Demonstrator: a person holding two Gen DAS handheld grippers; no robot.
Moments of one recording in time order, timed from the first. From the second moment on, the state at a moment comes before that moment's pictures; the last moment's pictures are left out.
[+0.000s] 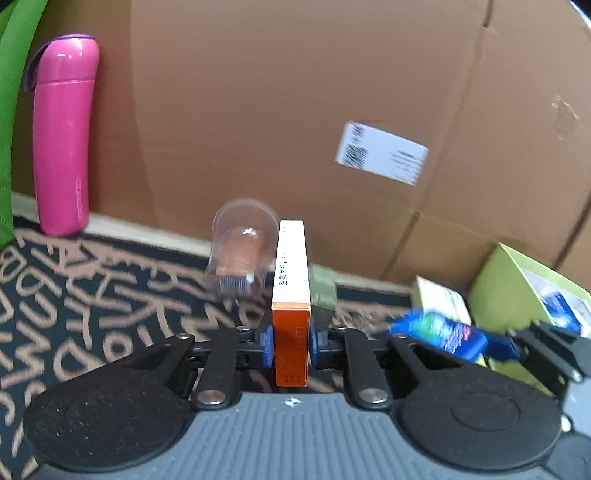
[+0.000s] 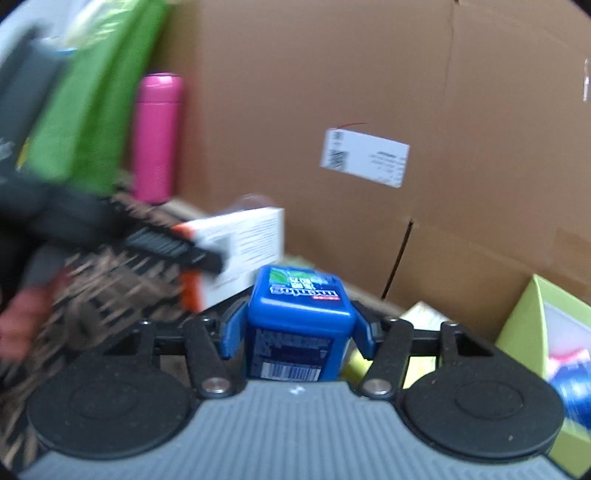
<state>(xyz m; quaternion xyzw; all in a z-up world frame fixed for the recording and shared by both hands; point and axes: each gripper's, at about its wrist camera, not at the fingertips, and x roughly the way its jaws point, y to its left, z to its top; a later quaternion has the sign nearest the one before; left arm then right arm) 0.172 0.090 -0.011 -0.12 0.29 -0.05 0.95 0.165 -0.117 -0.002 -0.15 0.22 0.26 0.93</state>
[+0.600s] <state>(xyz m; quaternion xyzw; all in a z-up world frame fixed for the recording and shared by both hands) 0.133 0.055 -0.019 -0.10 0.29 -0.03 0.95 0.125 -0.163 -0.002 -0.10 0.22 0.28 0.93</state>
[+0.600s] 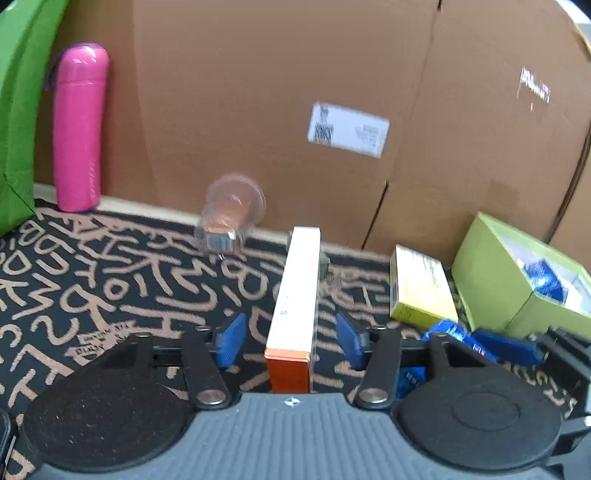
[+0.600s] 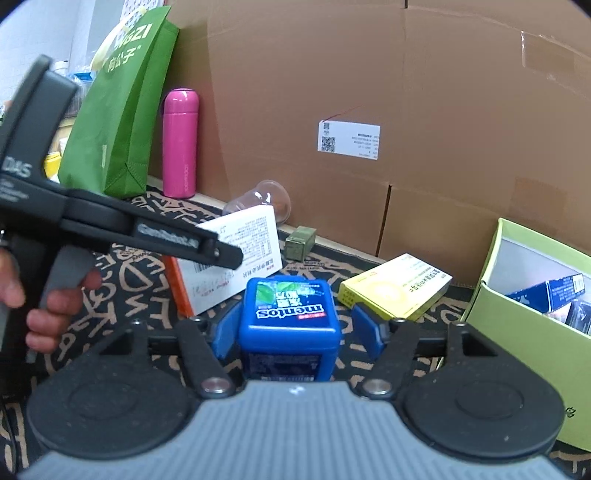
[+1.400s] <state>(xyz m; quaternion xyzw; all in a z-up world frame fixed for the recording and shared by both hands) 0.126 -0.045 0.058 -0.03 0.21 -0.14 0.97 0.098 -0.252 0.060 0.01 0.05 0.17 0.98</state>
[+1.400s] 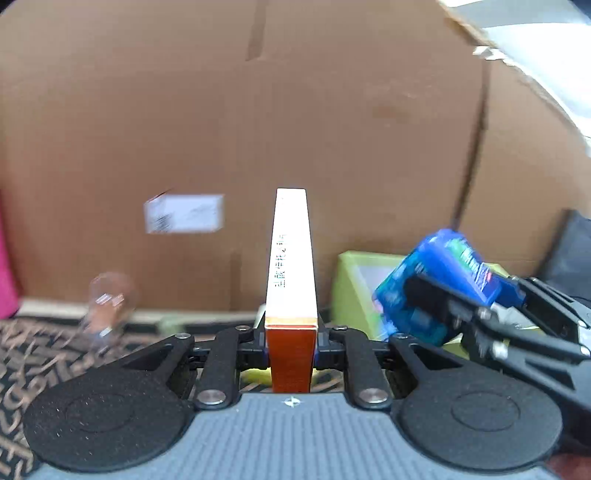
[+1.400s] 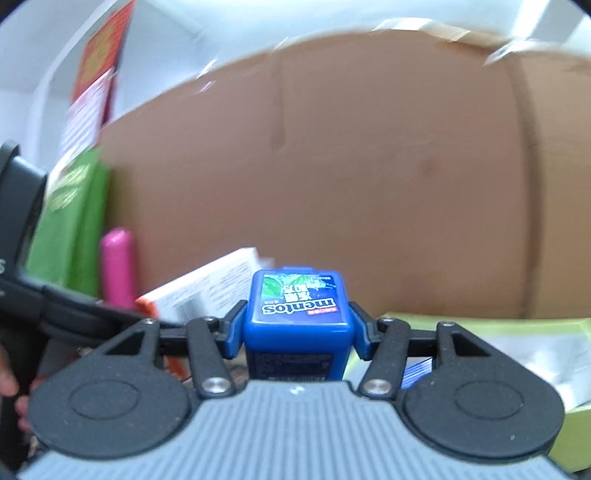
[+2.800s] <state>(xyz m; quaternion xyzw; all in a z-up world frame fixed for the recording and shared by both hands) 0.152 -0.108 0.053 -0.11 0.17 -0.19 0.96 0.129 -0.399 0.039 0.10 0.07 -0.12 0.99</state>
